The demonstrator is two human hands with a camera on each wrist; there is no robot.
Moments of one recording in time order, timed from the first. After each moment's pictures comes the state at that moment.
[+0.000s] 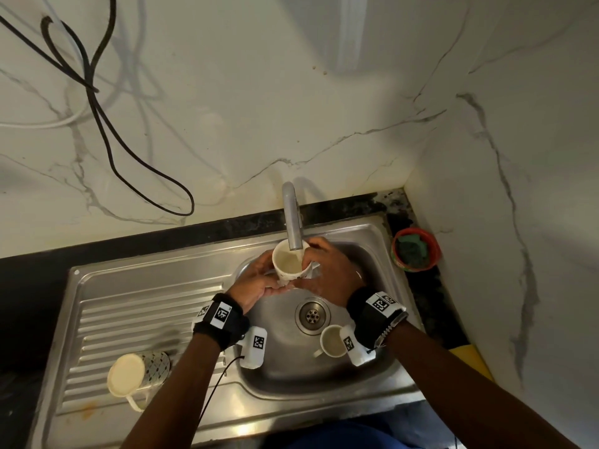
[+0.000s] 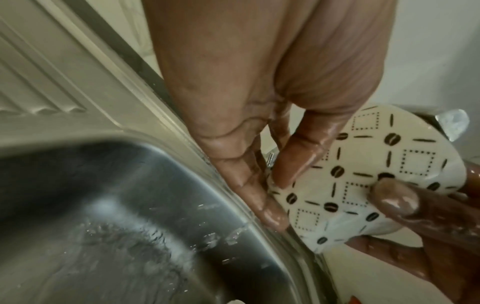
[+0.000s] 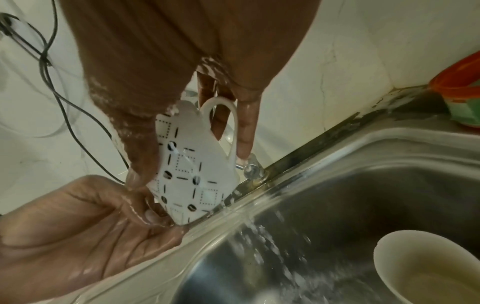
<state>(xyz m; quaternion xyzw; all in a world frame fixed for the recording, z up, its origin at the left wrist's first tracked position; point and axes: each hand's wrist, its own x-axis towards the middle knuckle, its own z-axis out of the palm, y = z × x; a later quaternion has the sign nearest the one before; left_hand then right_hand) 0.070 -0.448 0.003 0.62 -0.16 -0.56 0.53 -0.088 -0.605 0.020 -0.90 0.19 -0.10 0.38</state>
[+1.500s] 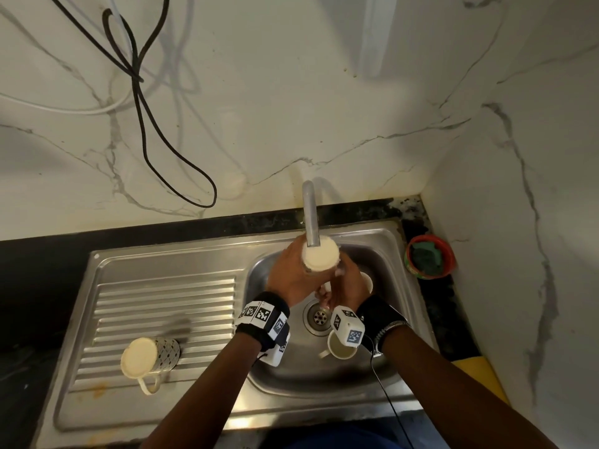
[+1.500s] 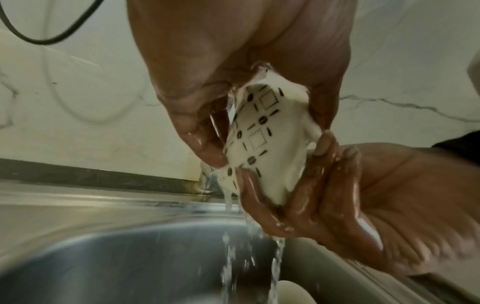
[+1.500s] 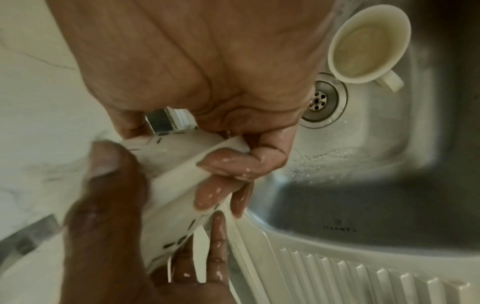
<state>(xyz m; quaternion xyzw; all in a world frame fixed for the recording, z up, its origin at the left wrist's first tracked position) 0.026 -0.481 0.027 0.79 -0.33 -0.30 0.42 -0.083 -0.583 -0.020 -0.20 0.44 0.01 0.88</state>
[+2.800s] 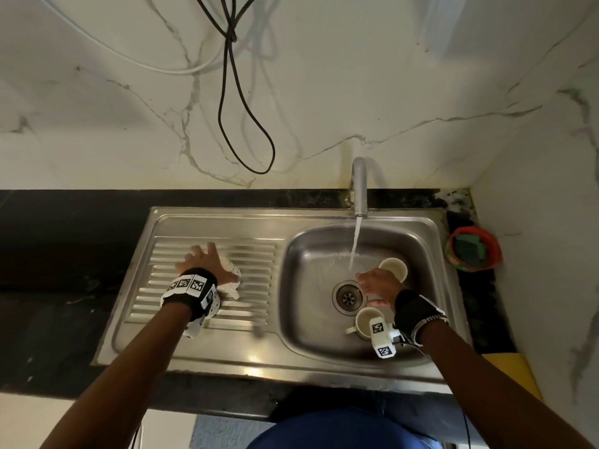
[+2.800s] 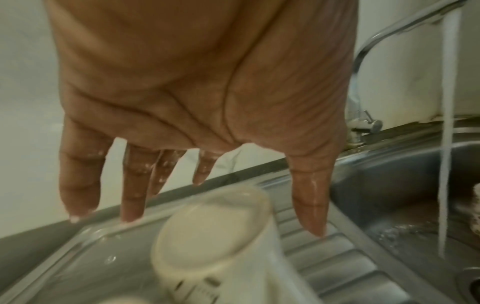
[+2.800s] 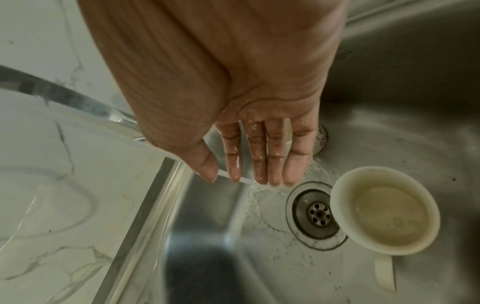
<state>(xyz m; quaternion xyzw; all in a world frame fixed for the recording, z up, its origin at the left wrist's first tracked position) 0.144 -0.264 0.023 0.95 -0.10 -0.26 -0.14 -0.119 -0.569 -0.045 -0.56 0.49 0.14 0.65</state>
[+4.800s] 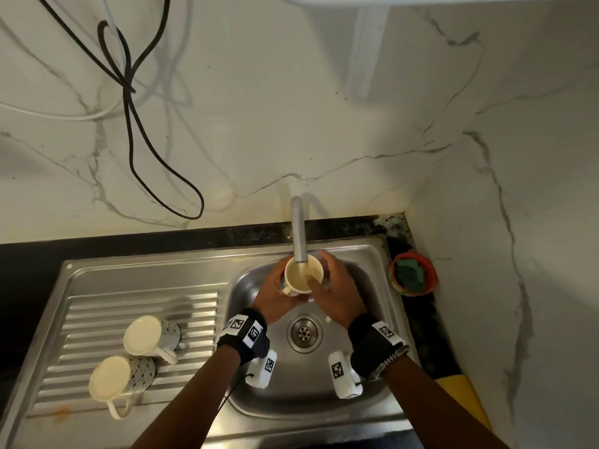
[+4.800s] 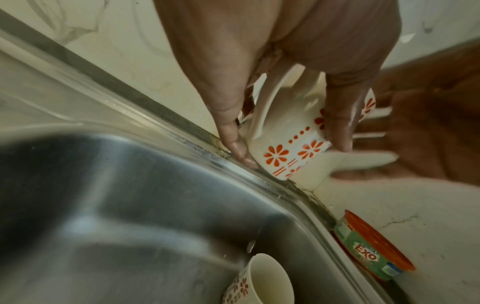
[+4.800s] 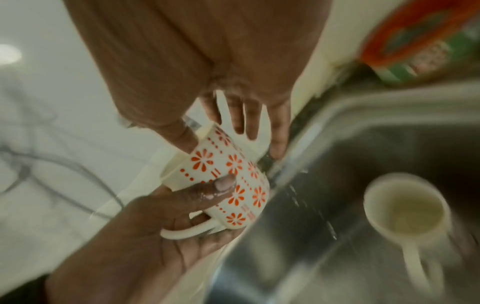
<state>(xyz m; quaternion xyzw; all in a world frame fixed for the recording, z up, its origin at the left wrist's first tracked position) 0.034 -0.473 -0.017 0.73 -0.27 -0.37 0.50 -0.096 -0.594 0.027 -0.78 0.34 -0.10 0.52</state>
